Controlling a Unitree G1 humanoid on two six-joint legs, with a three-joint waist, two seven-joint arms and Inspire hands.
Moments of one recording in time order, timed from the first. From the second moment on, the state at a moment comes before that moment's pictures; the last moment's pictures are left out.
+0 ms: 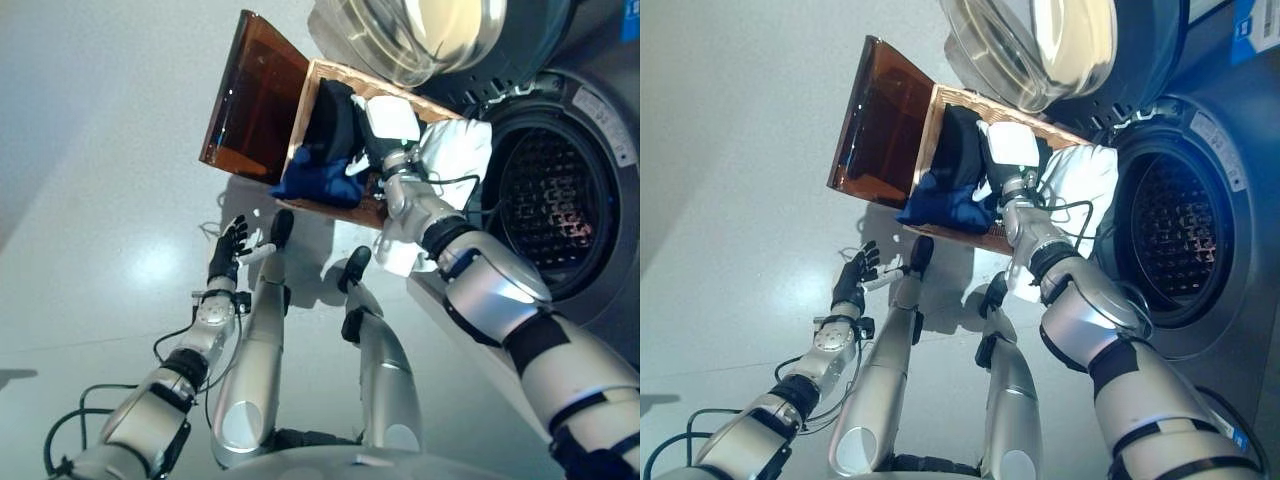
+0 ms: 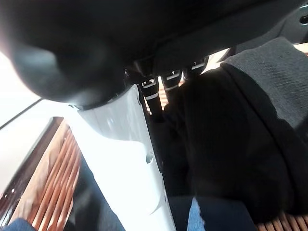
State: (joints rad) left arm -0.42 0.31 -0.47 0.83 -0.47 -0.29 0.32; right arm -1.24 -0.29 0.83 1.30 -0.35 -0.03 -0.50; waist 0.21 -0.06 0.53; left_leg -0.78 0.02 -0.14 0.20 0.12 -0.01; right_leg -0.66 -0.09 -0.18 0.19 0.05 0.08
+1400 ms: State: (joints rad) left arm -0.44 0.31 -0.53 0.82 -0.47 -0.29 0.33; right arm -1.30 -0.37 0.83 1.31 -0.26 -0.06 -0.50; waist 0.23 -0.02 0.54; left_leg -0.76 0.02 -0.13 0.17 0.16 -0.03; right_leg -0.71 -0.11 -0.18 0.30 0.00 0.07
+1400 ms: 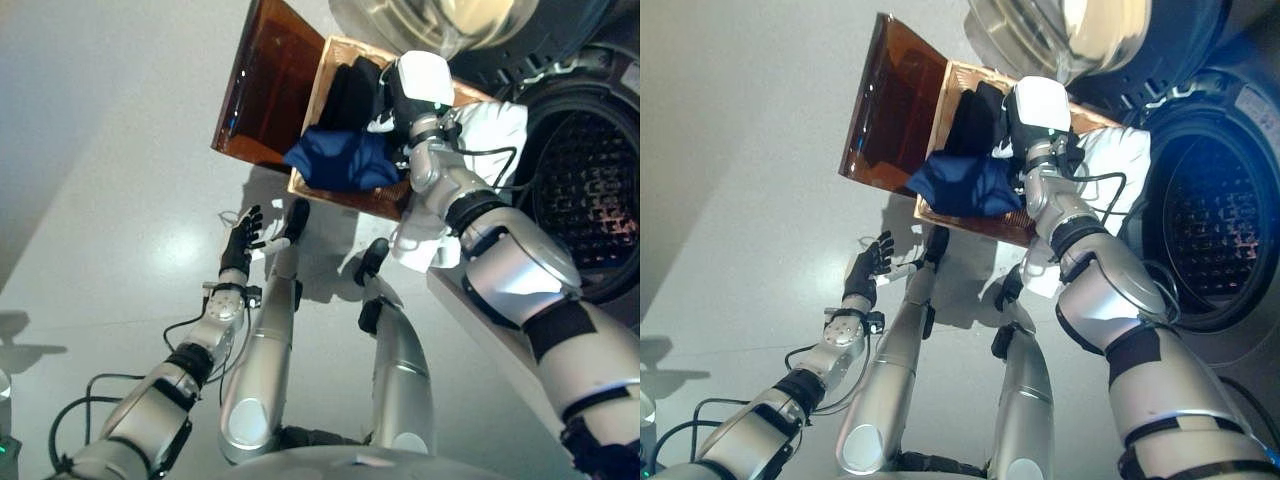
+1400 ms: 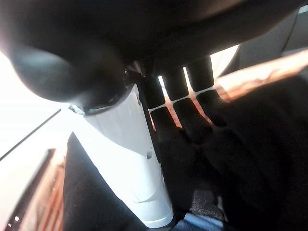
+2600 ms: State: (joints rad) left arm -0.43 0.27 -0.53 0.97 -0.47 -0.27 0.35; right arm -0.85 -0.14 0.32 0.87 0.75 -0.27 -0.44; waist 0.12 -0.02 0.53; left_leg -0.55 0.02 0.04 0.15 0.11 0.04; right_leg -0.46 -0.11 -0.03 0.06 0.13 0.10
